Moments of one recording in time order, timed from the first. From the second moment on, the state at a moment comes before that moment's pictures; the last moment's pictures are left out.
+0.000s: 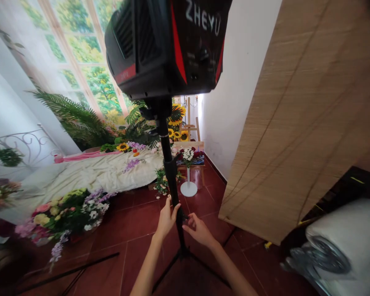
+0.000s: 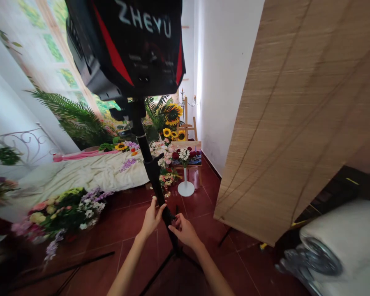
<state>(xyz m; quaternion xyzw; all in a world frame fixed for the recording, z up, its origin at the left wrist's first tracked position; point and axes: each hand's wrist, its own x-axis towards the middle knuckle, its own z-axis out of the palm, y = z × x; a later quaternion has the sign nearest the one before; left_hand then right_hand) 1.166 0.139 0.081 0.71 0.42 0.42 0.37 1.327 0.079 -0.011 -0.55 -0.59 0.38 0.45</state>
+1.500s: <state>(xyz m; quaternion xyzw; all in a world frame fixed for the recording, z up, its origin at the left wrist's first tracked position) 1.155 0.145 0.055 0.74 0.40 0.38 0.38 1.317 0.081 0.001 -0.49 -0.55 0.45 0.50</state>
